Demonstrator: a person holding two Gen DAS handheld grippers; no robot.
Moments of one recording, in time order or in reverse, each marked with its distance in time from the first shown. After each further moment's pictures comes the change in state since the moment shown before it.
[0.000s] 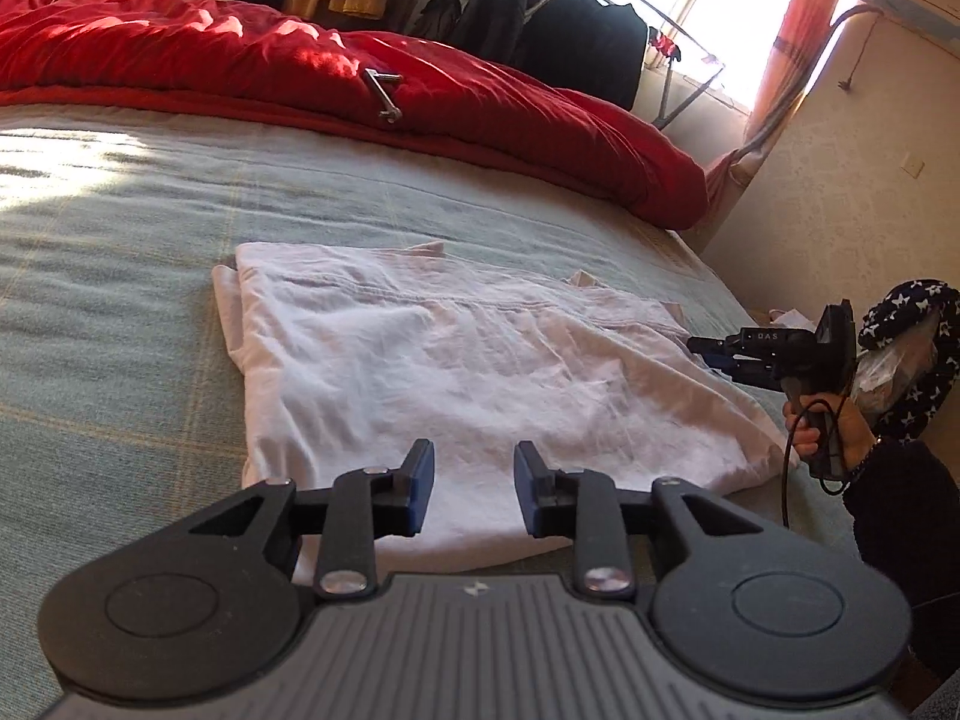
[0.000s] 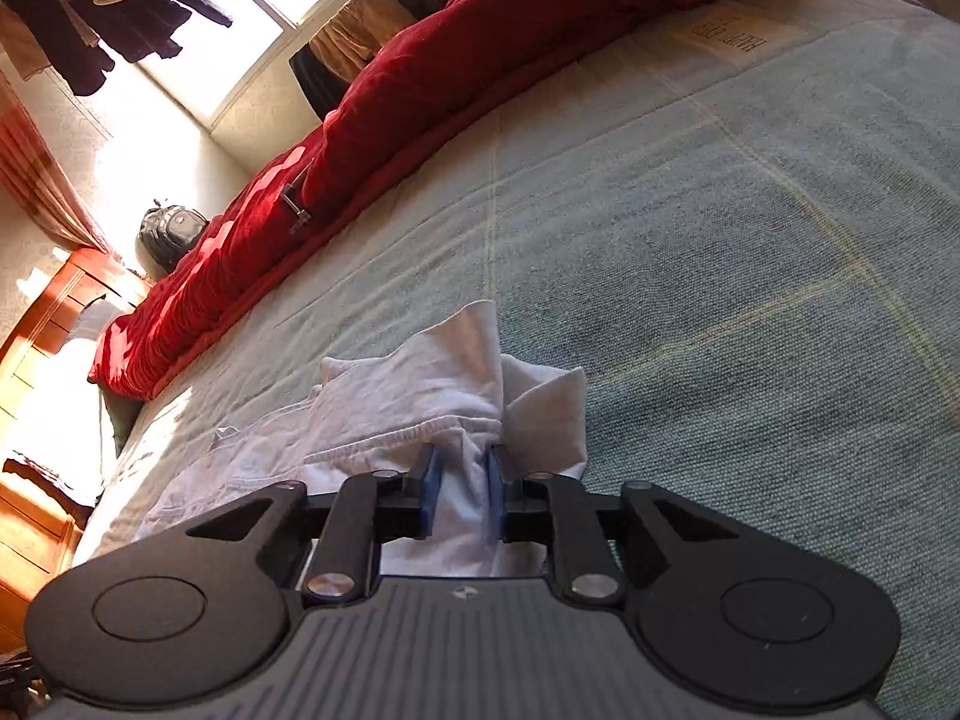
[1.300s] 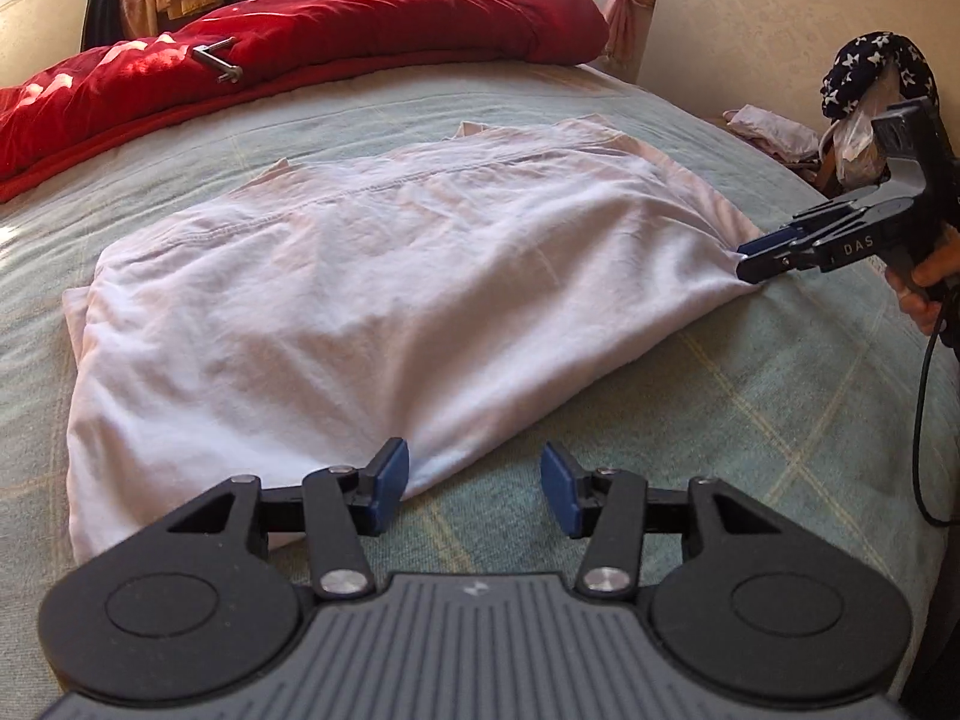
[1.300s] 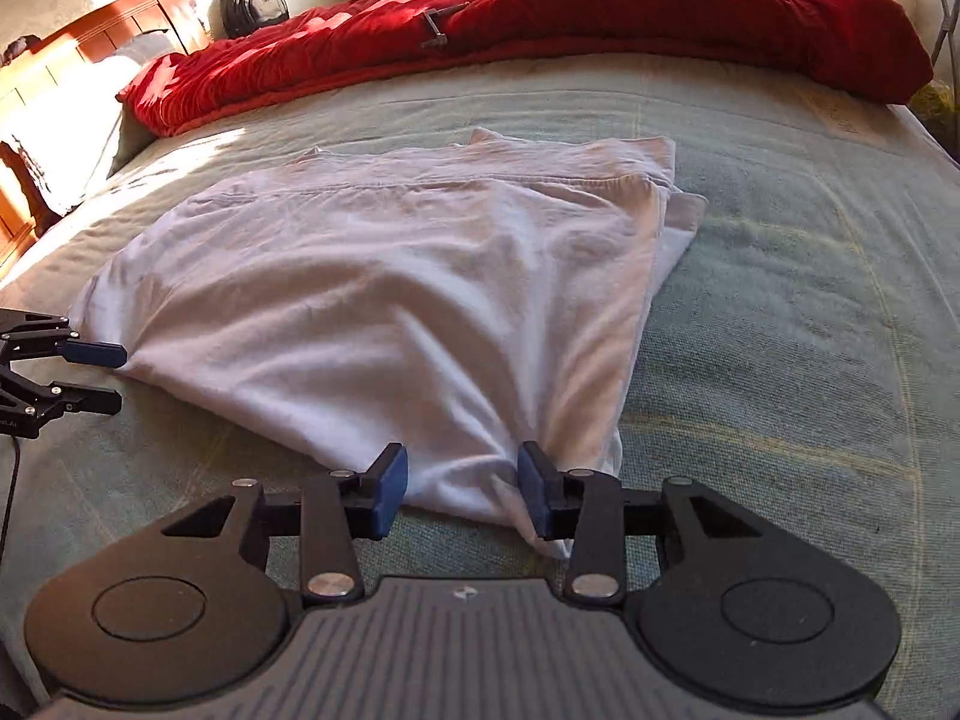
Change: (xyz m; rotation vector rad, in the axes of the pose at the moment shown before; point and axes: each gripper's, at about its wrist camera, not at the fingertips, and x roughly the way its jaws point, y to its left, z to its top) left arm 0.037 -0.064 -0.039 0.378 0.180 0.053; right arm -0.083 0.082 -0.112 -0.471 0.225 -0.128
